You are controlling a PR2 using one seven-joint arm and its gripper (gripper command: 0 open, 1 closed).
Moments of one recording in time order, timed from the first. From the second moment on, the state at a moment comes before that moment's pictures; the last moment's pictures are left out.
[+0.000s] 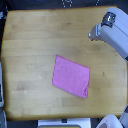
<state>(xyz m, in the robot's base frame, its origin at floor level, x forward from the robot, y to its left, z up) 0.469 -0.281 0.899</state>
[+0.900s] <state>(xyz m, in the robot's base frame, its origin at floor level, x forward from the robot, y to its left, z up) 0.422 -0.301 0.881</state>
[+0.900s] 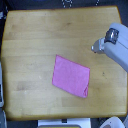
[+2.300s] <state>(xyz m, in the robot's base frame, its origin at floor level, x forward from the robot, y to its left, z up) 0.331 -0.281 0.766</state>
